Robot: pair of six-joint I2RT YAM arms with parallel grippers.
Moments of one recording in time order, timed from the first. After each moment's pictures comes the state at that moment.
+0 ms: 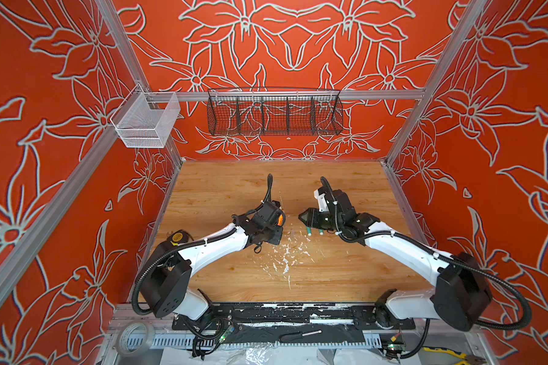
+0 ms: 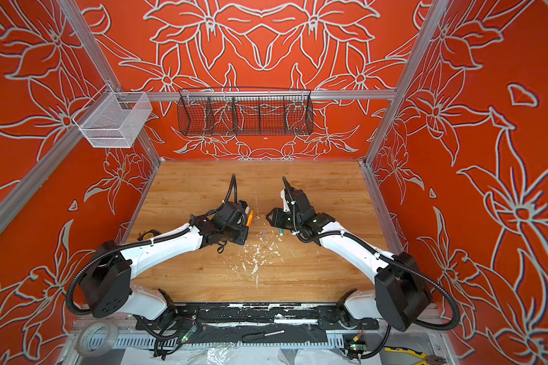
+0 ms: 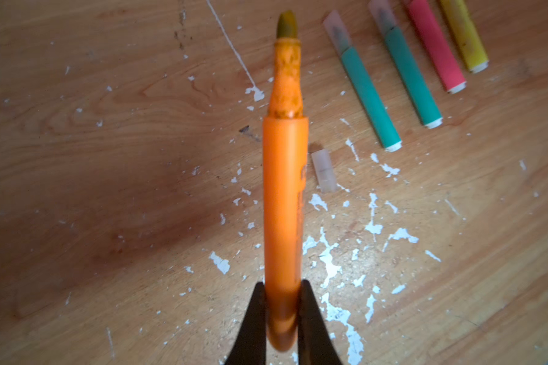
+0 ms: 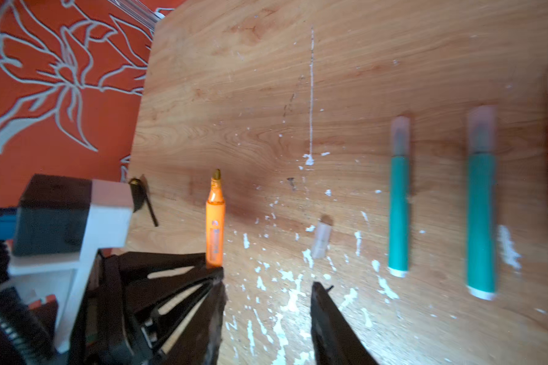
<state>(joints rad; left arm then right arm) -0.69 1.47 0.96 -0.45 -0.03 -0.38 0.59 1.37 0.91 -0.21 -0.27 0.74</state>
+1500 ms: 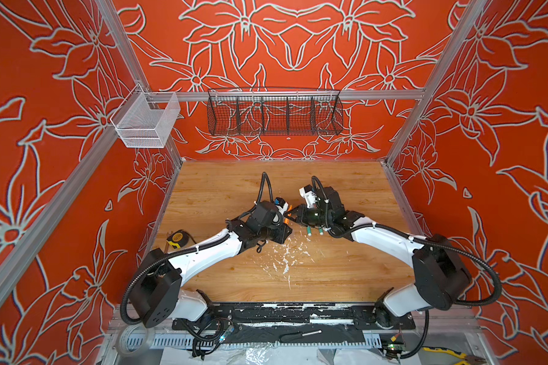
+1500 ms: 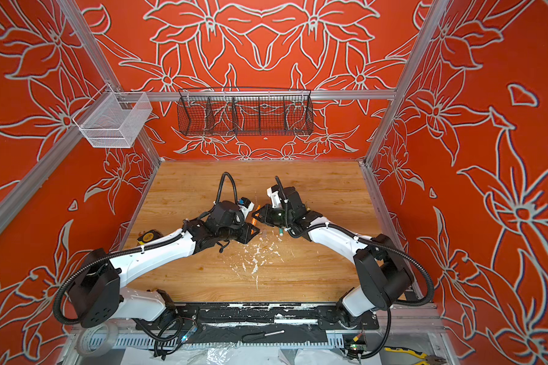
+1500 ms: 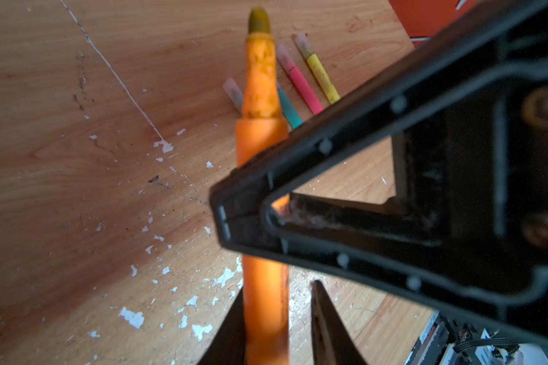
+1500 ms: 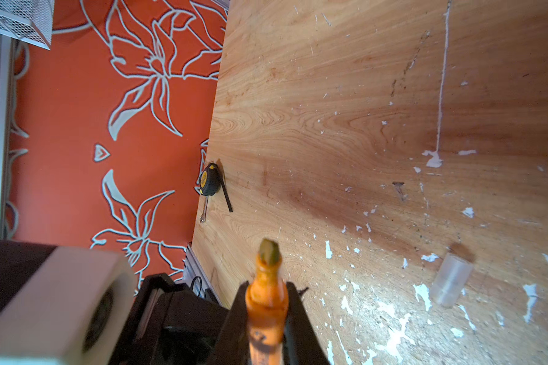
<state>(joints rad) -0.69 1.38 0.88 -0.21 0.19 -0.41 0.61 1.50 0.94 0.03 -0.49 0.88</state>
